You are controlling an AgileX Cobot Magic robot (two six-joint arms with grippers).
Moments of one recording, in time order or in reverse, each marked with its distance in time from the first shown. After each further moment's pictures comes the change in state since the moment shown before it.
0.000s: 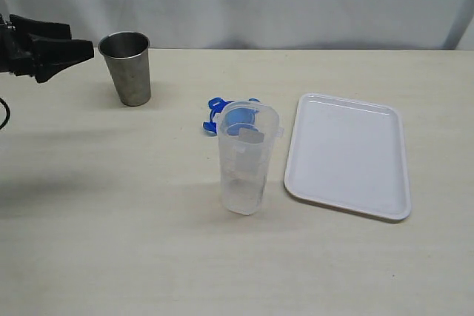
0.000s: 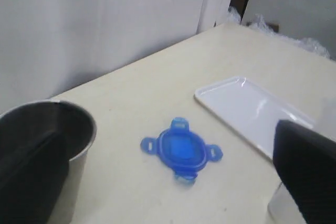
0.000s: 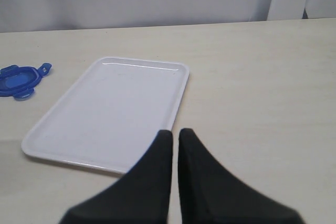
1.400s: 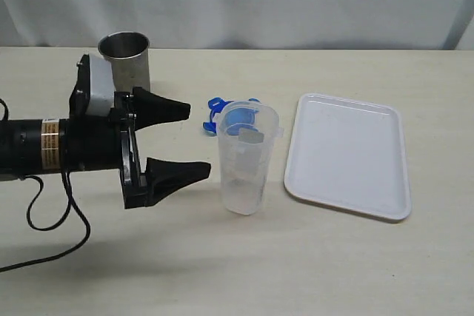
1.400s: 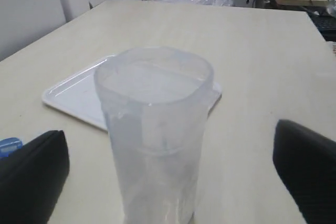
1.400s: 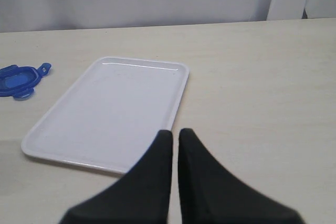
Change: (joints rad) left arm -0.476 -0.072 0.391 -0.258 0.067 0.564; right arm 0.000 0.000 0.000 0.000 0.000 0.000
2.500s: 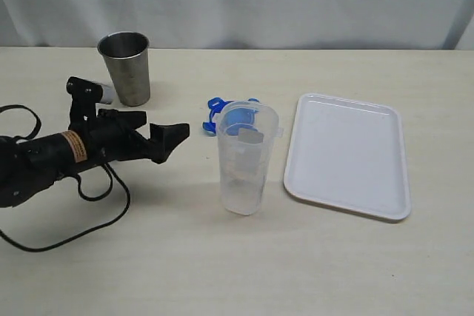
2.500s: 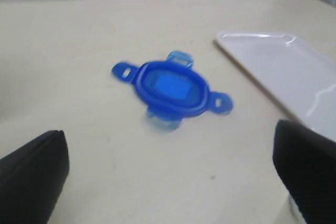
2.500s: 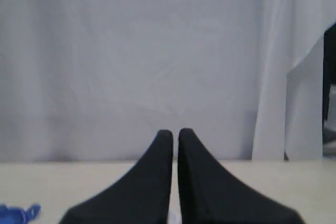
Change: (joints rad) left arm 0.000 0.262 -0.065 -0.585 0.171 -0.030; right arm 0.000 0.000 0.000 -0.049 -0.458 0.010
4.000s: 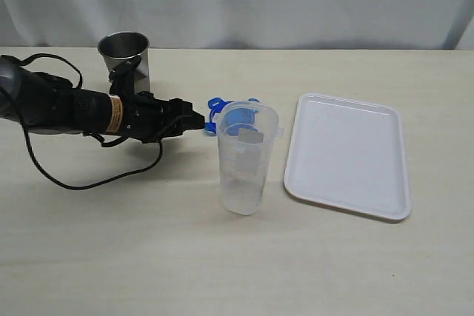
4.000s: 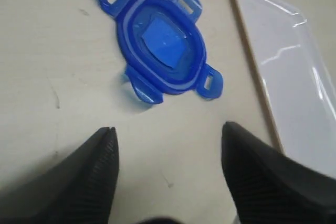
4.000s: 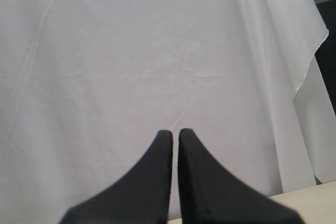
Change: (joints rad) left arm -0.050 0.055 -0.380 0.667 0.378 -1.083; right arm 0.000 0.000 0.000 0.170 -0.167 0.064
